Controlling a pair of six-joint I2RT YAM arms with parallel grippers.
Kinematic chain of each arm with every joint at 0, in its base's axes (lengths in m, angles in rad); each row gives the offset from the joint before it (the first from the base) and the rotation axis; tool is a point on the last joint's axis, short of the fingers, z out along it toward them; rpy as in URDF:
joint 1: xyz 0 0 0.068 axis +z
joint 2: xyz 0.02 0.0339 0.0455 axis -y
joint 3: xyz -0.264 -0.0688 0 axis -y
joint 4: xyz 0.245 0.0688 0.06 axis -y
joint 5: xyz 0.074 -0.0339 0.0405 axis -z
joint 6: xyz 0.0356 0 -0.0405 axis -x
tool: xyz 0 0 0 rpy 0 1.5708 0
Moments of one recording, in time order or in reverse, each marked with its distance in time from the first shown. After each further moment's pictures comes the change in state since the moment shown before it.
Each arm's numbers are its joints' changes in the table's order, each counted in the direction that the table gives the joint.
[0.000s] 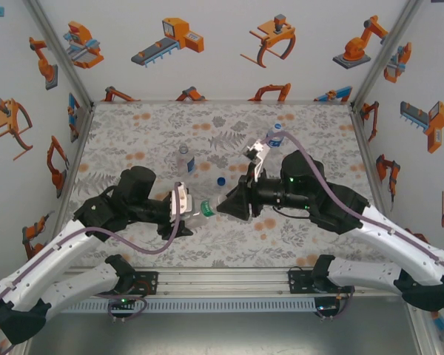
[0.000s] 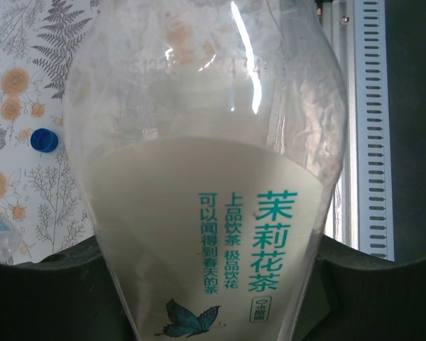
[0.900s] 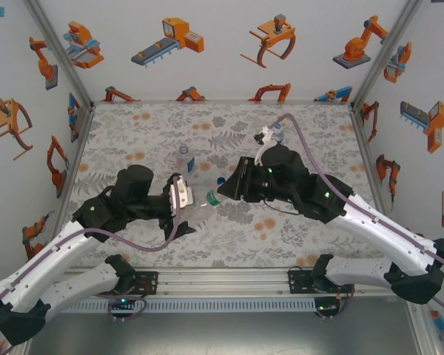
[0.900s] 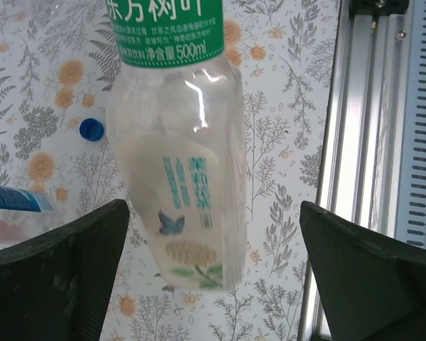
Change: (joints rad) left arm -0.001 0.012 0.000 0.072 -0.124 0.045; right arm -0.045 -0.132 0.093 -0.198 0.273 -0.412
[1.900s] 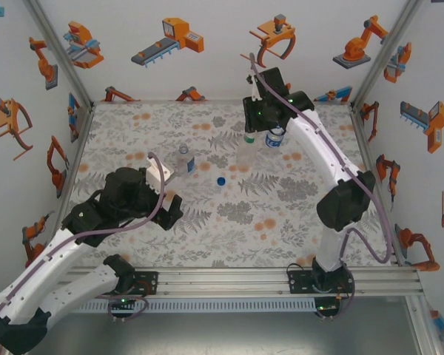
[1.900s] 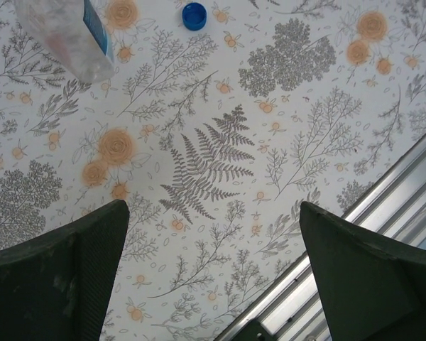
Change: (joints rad) left arm 0.073 0.082 -0.006 -0.080 -0.401 0.468; right arm -0.516 -0.773 0.724 -0.269 -0.017 0.716
